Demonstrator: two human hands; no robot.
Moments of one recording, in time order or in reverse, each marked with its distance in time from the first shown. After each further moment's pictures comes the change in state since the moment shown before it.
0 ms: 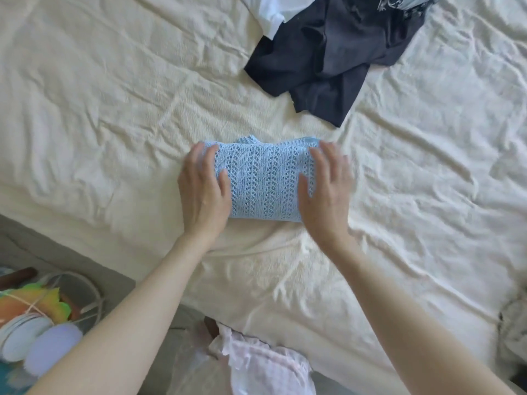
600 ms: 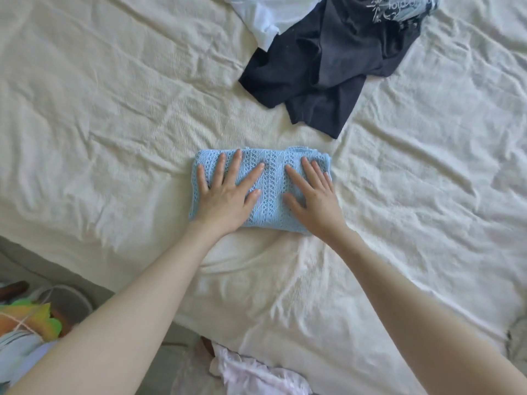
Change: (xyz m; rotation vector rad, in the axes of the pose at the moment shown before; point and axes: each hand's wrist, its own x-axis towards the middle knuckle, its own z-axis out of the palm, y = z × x) left_hand 0.023 0.001 0.037 0.347 -0.613 0.084; right_hand 0.012 0.048 0.028 0.043 -0.552 0.053
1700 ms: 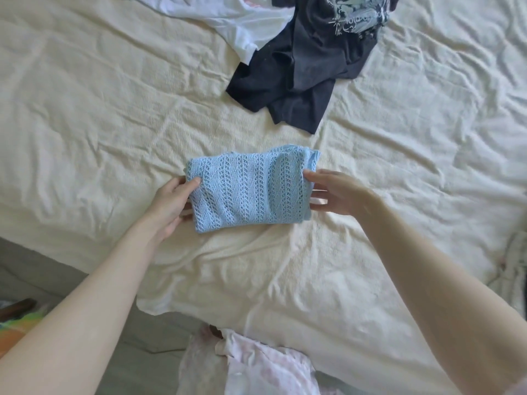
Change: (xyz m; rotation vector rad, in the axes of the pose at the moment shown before) left_hand -0.044 -0.051 -0.042 -1.415 -0.021 -0.573; right_hand -0.012 0.018 -0.071 1.118 -0.375 0.727
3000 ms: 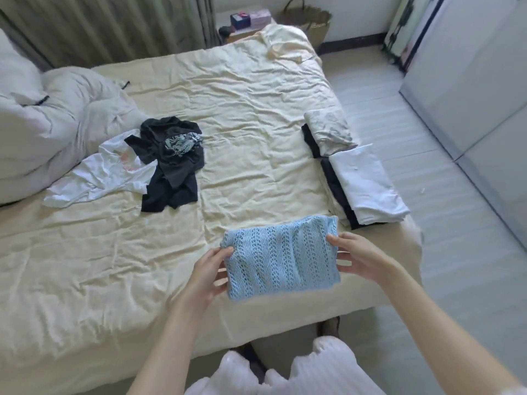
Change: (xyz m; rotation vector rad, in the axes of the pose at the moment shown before) left_hand -0.335 -0.020 0.131 0.371 -0.414 0.093; right_hand -0.394 0.254 -0.057 0.536 0.392 -0.327
